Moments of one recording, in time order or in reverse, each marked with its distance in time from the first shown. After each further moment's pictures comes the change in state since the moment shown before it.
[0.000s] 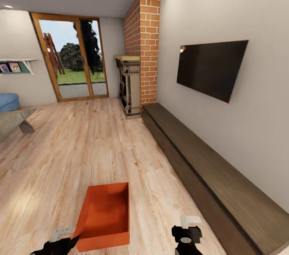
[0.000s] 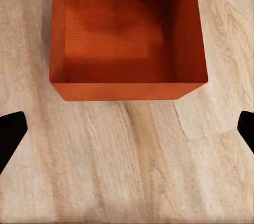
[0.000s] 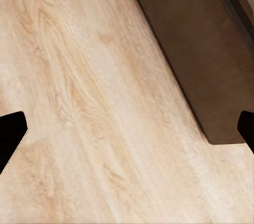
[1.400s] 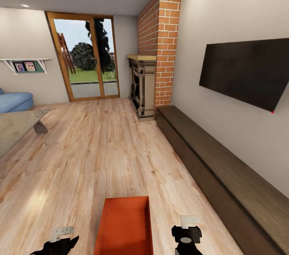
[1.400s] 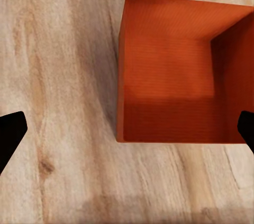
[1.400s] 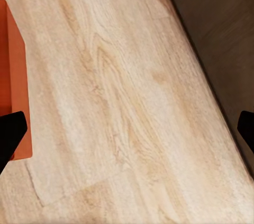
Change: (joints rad) left arm -0.001 0.000 -0.004 0.007 -0.002 -0.014 0.001; right arm 0.000 0.000 0.000 0.000 0.000 0.000 0.001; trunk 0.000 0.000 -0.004
